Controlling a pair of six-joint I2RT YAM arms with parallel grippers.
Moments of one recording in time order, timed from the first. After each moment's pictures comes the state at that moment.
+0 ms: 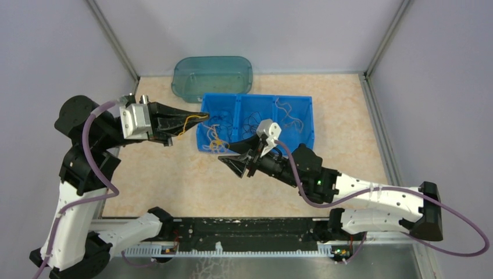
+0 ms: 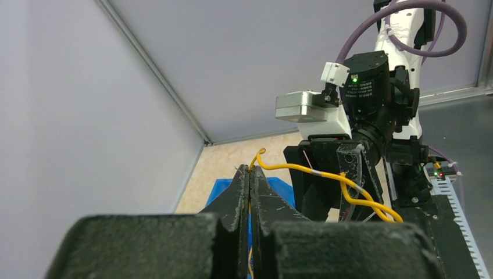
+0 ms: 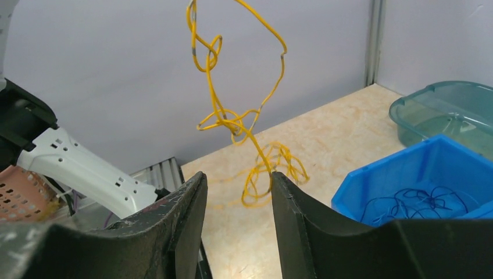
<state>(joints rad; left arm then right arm) -0.58 0.96 1.62 -0.41 0.82 0.26 1.25 1.00 0.86 0.37 0.11 0.16</state>
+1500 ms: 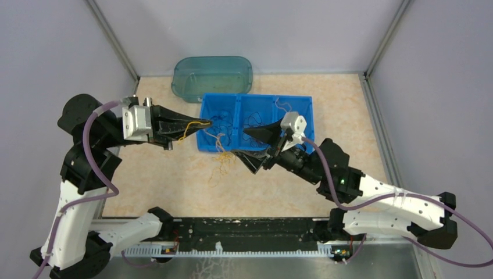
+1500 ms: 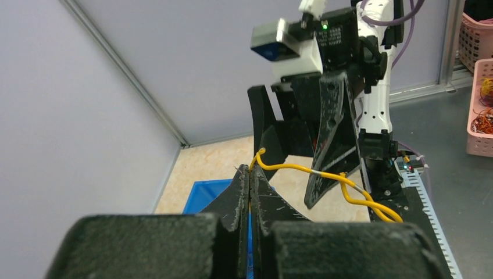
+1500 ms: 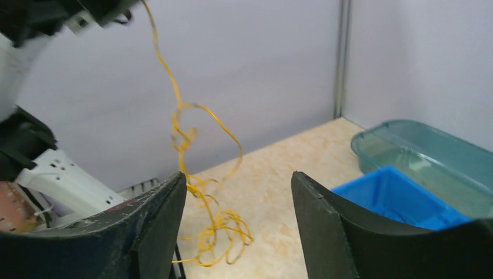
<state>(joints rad) -0.58 0.97 1.62 -0.43 0.89 0.23 1.22 0.87 0.90 0.24 0.15 0.07</state>
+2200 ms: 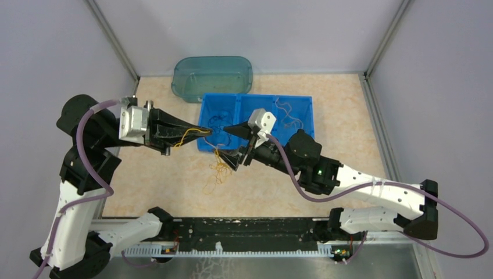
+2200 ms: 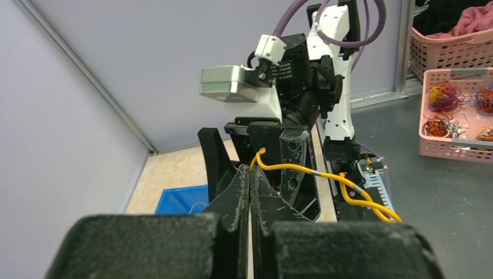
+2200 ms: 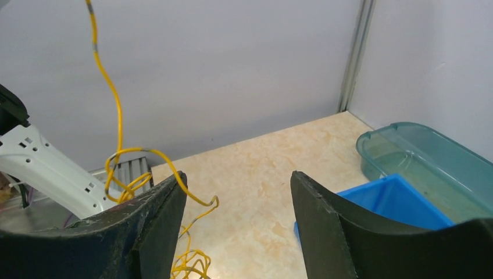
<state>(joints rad) -0.58 0.97 1.62 -0.43 0.98 0.16 1.22 1.06 1.06 0.22 0.05 0.00</state>
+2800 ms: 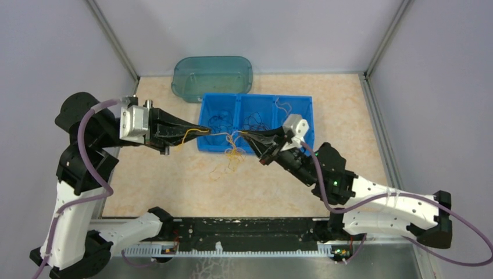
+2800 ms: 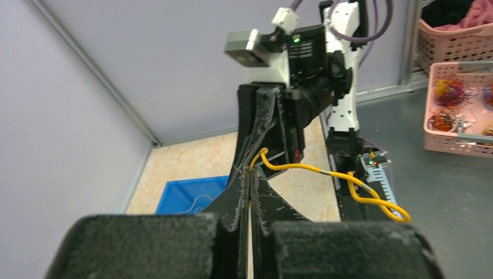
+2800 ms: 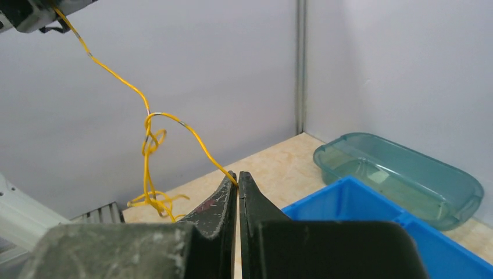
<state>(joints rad) -0.58 0.98 1.66 -0.50 0.99 0.17 1.22 0.92 0.89 0.39 0.21 -0.02</state>
